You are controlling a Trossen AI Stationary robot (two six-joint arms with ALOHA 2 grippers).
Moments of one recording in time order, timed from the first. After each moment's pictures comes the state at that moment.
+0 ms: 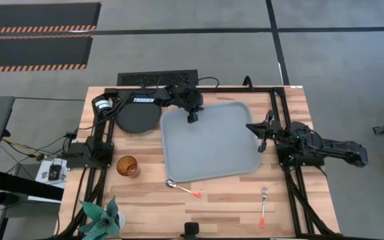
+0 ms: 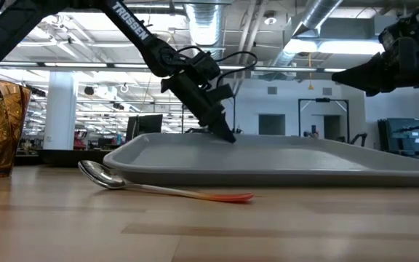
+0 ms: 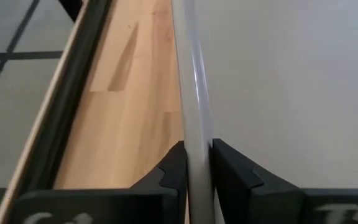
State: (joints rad) left arm 0.51 2.05 1.40 -0.10 0.20 0.41; right arm -0.21 0.02 0.01 0.04 0.13 -0.05
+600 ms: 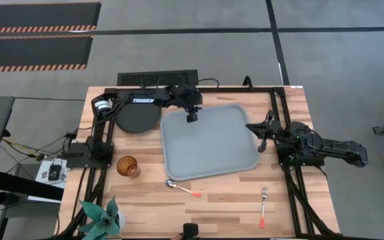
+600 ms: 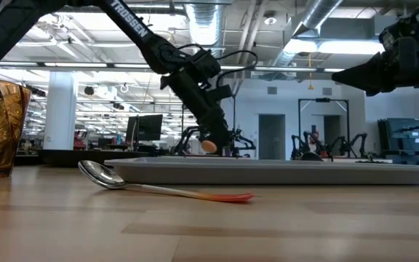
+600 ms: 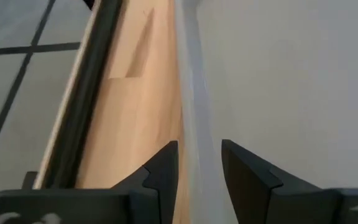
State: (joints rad) left arm 0.49 2.03 1.40 -0.13 0.12 0.43; right arm -0.21 0.02 0.01 0.04 0.13 -0.05
